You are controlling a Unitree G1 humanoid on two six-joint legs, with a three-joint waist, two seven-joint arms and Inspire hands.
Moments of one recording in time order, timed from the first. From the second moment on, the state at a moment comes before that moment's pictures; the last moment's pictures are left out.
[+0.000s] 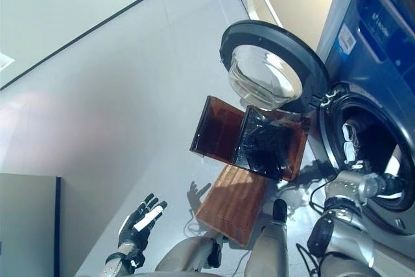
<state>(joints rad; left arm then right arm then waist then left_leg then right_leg) 0.26 0.16 -0.19 0.66 -0.63 -0.29 -0.04 -0.51 -0.41 -0.60 1.04 1.07 -0.44 -0.48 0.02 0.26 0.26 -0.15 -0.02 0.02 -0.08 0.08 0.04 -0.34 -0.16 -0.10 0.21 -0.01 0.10</state>
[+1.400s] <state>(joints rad) 0.27 0.17 0.05 0.80 -0.46 -0.29 0.03 0.02 -0.26 -0.15 0.95 0.44 -0.22 -0.26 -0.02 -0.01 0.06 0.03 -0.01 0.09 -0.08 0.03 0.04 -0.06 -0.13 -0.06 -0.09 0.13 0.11</state>
